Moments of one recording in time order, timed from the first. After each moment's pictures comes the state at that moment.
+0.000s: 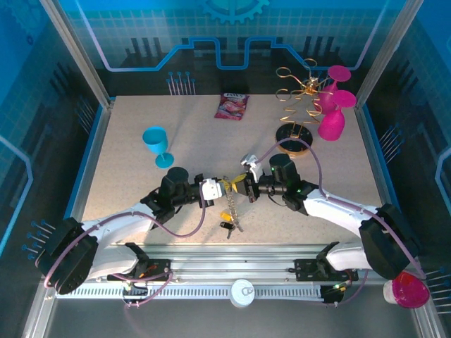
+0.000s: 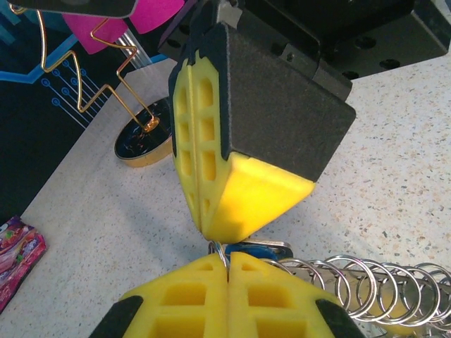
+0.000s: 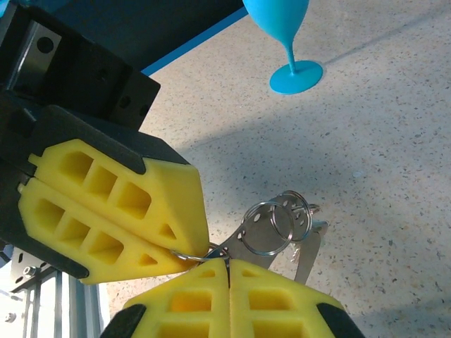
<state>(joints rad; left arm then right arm) -0.63 1.19 0.47 0.39 0.43 0.62 0.61 1.32 0.63 0.22 -0.55 0.12</state>
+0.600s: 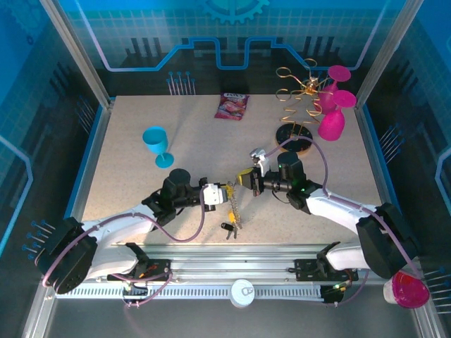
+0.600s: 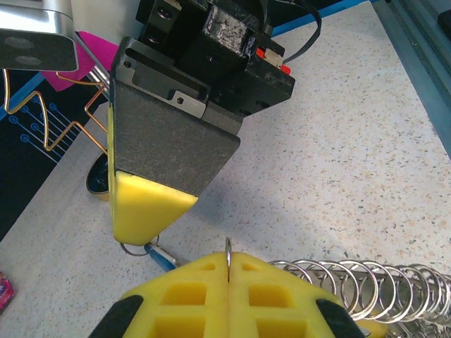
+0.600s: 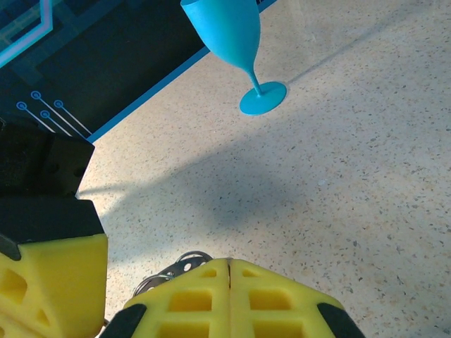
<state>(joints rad) -0.66 1.19 0.47 0.40 0.50 0.63 0.54 1.33 0.60 0.33 -0.57 0.22</state>
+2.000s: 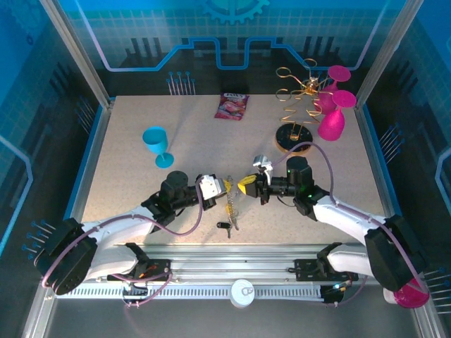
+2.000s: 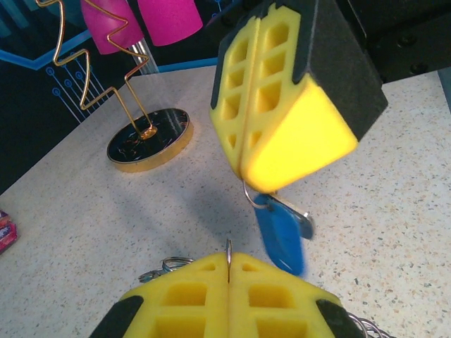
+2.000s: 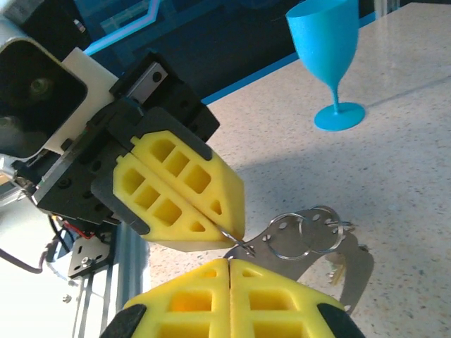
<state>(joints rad) -0.66 1.18 0.44 0.49 0.39 0.39 0.50 1.23 0.52 0.39 -0.82 0.13</state>
